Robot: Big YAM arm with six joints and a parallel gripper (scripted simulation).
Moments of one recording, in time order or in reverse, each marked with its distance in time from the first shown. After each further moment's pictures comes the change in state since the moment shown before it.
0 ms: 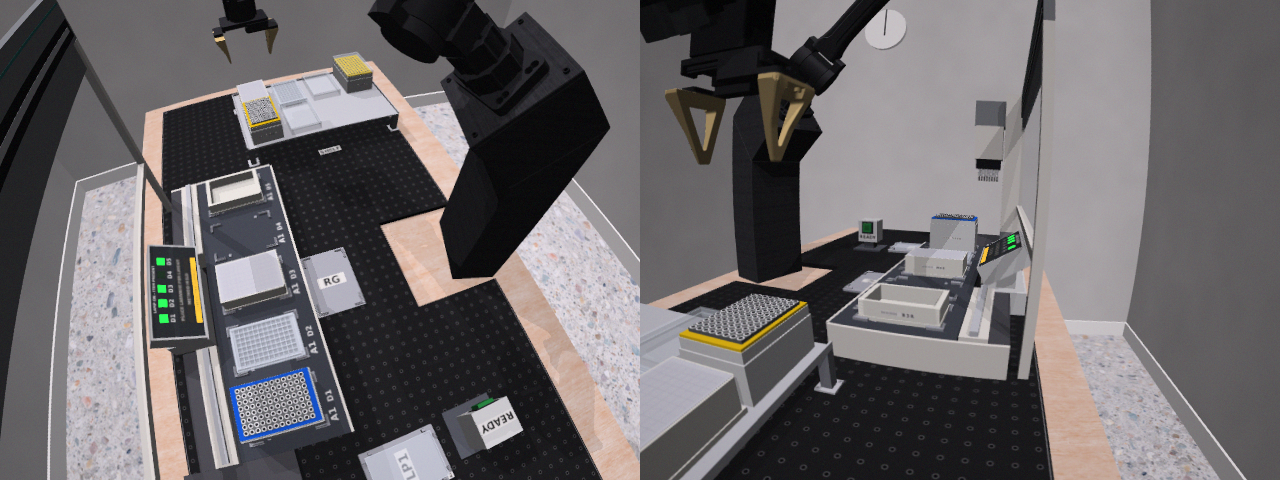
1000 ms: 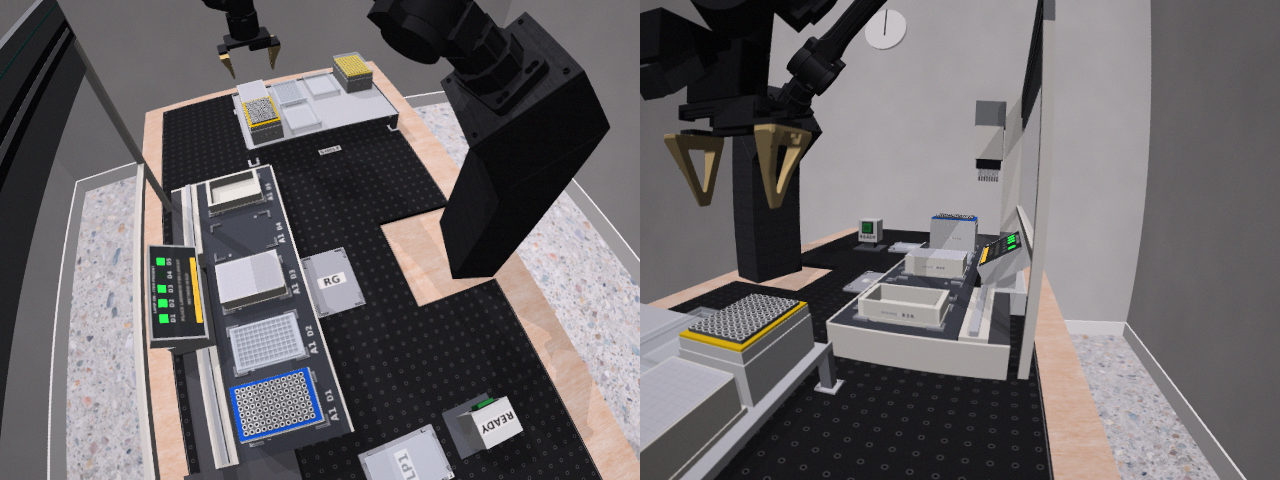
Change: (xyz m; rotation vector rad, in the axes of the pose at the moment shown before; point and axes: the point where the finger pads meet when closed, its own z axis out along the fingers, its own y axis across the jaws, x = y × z) arm -0.001 0.000 0.043 0.001 -0.001 0.001
